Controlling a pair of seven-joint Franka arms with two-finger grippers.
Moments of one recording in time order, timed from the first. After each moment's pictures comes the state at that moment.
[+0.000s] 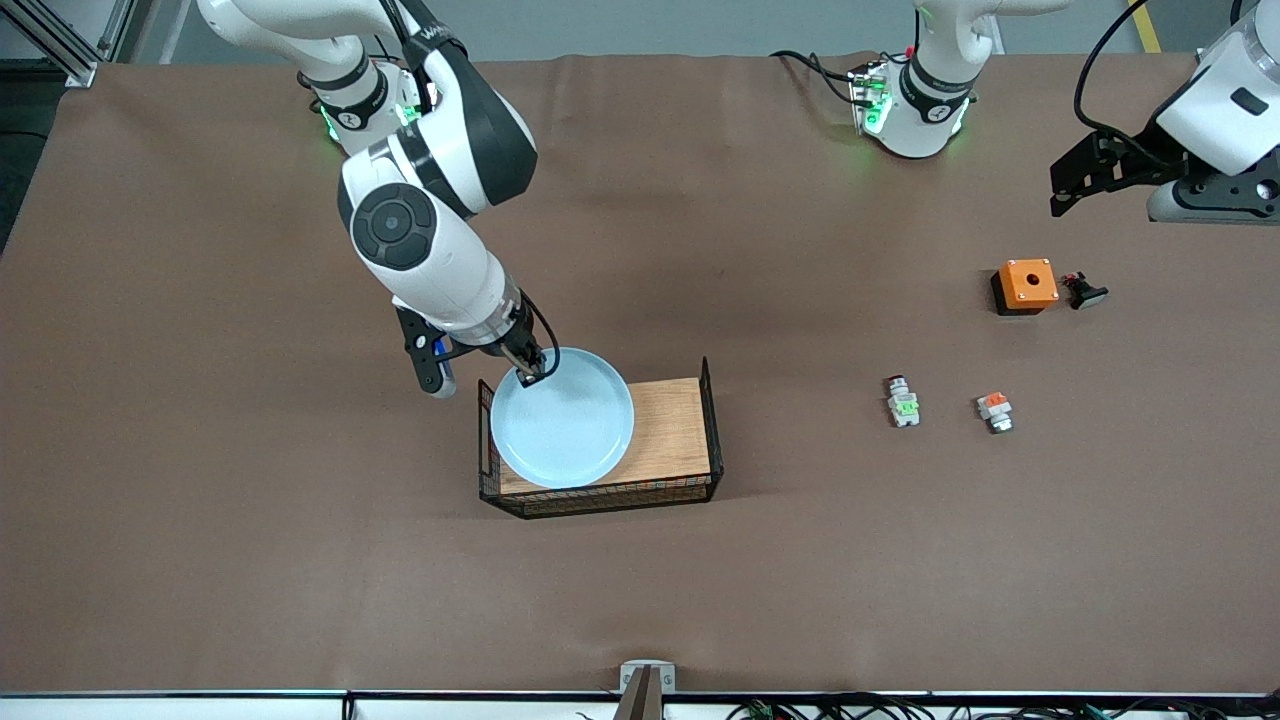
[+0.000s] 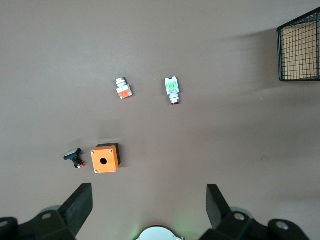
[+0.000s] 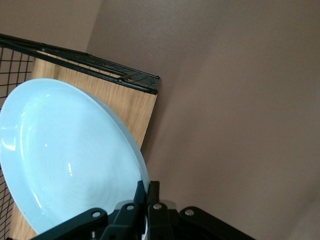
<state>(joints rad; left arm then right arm) -0.04 -0.08 -0.11 -1.56 0.01 1.44 -0.06 0.63 0.42 -0.11 -1.47 0.21 1.91 1.61</state>
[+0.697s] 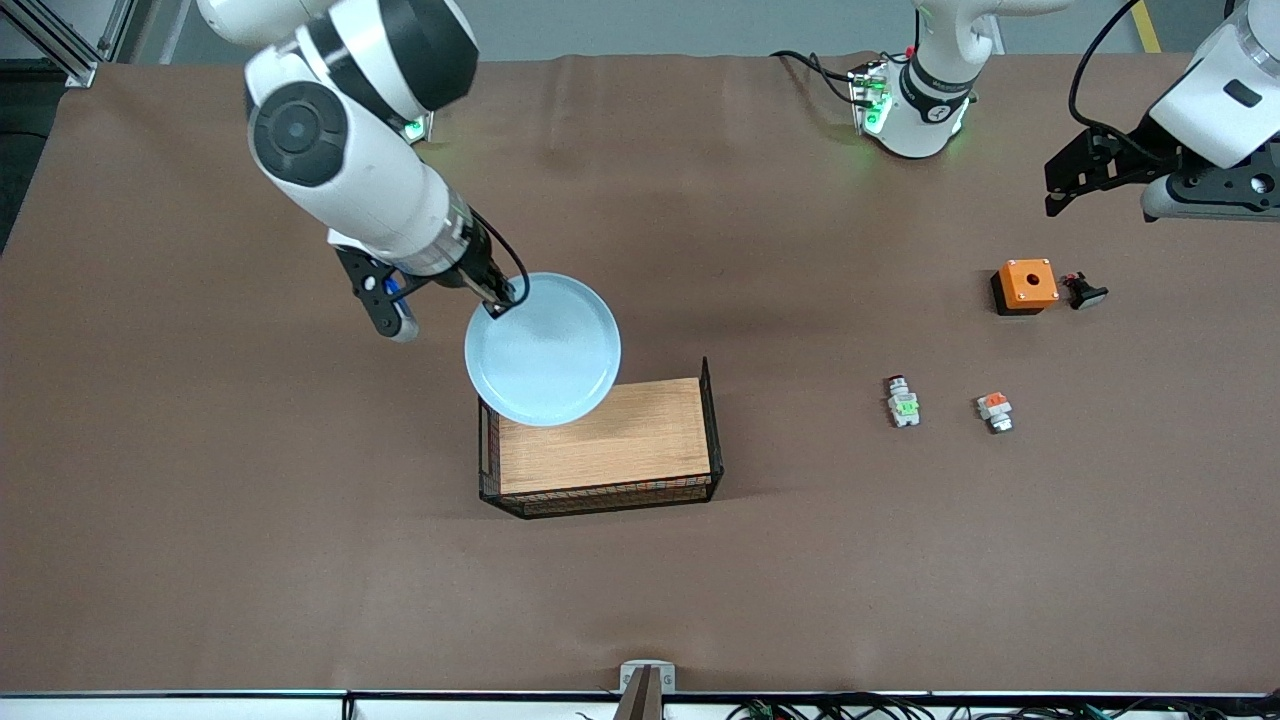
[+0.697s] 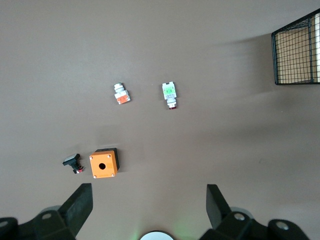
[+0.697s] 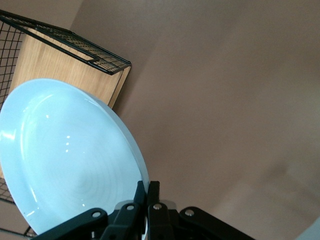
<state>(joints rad) -0.05 -0.08 -0.12 -1.56 0.01 1.46 -0.06 0.60 0.25 -0.11 -1.46 0.27 1.64 1.43</state>
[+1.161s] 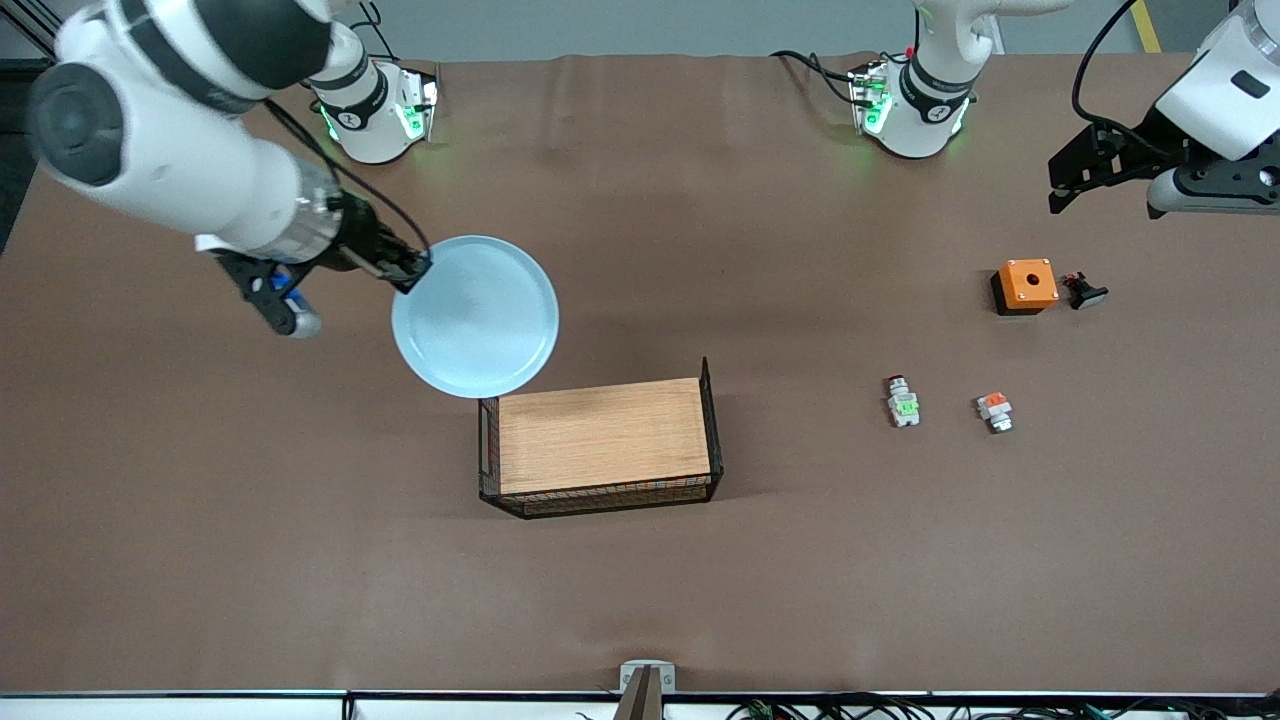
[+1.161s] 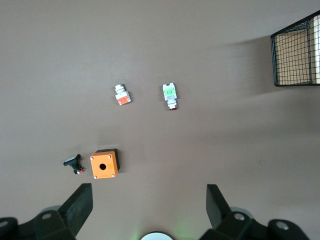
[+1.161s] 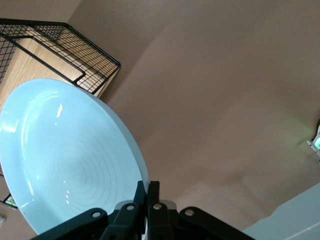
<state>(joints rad) -0.05 -0.09 -0.12 -1.56 0.01 1.46 -0.06 0.41 0.19 -0.12 -1.46 0.35 1.47 1.06</state>
